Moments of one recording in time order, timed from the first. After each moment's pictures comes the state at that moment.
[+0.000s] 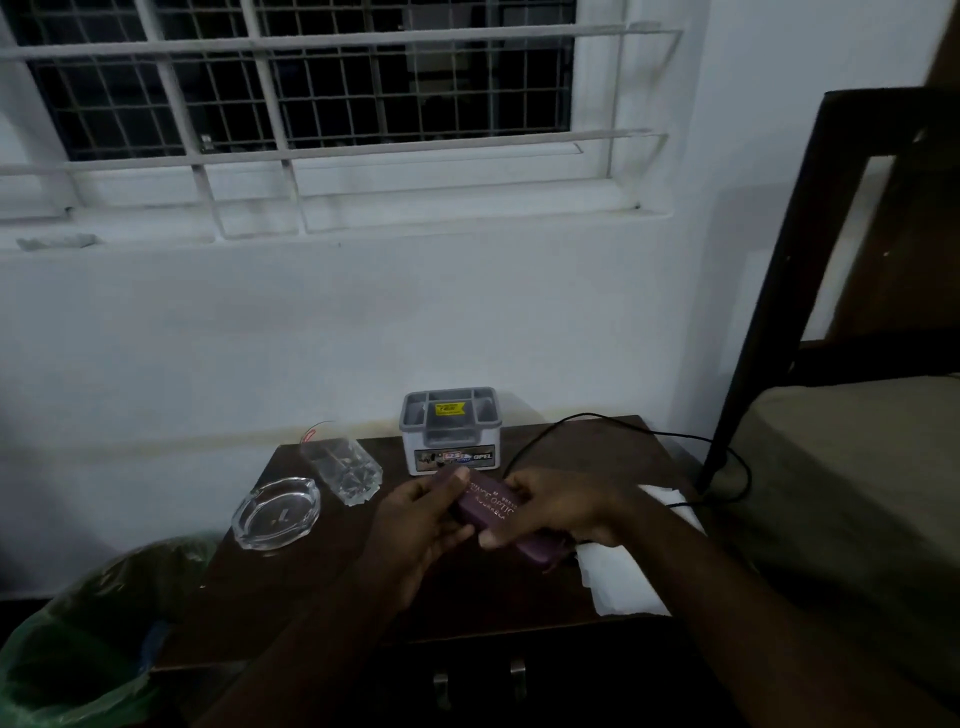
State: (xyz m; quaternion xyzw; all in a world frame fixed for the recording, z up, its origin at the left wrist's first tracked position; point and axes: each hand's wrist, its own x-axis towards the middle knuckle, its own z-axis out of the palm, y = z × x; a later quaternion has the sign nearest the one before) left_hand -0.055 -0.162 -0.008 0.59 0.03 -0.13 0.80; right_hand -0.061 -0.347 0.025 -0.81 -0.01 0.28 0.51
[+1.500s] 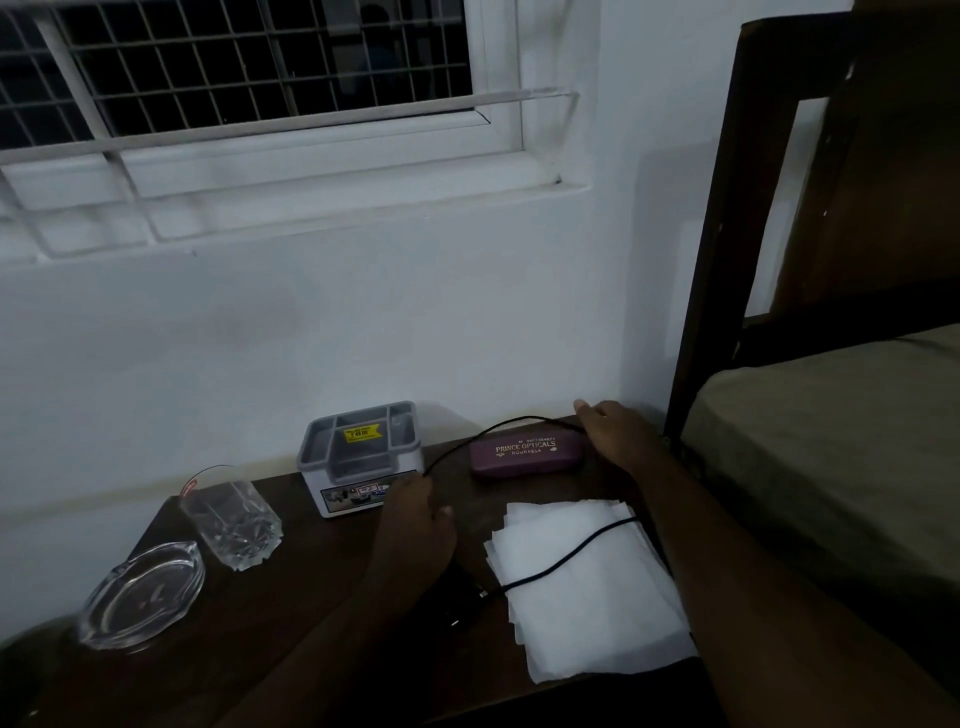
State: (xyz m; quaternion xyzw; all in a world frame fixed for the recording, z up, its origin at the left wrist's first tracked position) left_hand 0.025 -0.253 -0.062 0.93 -0.14 0.09 0.34; right_hand 0.046 -0.530 -0.043 -0.89 0.25 -0.07 0.37
